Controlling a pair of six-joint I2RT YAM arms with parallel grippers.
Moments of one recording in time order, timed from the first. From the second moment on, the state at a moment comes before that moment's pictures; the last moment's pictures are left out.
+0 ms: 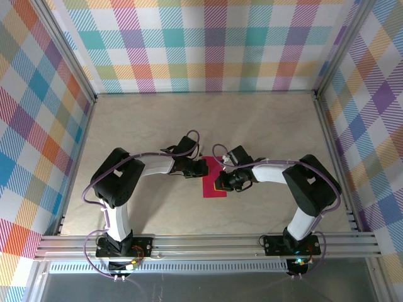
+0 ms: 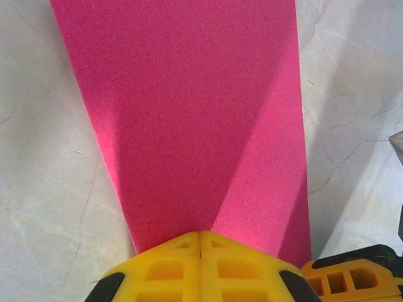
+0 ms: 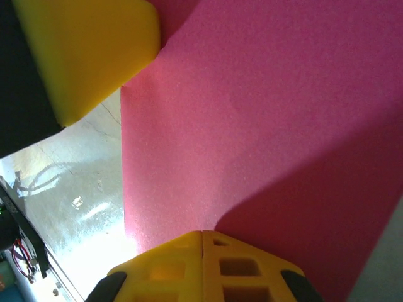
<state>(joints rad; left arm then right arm) -0.62 1.87 1.01 -0.15 0.41 -0.61 0.61 1.69 0.77 -0.20 -0.57 0.55</state>
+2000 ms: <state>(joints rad) -0.64 1.87 0.97 -0.05 0.41 -0.63 0.49 1.64 0.72 -0.23 -0.66 0.59</state>
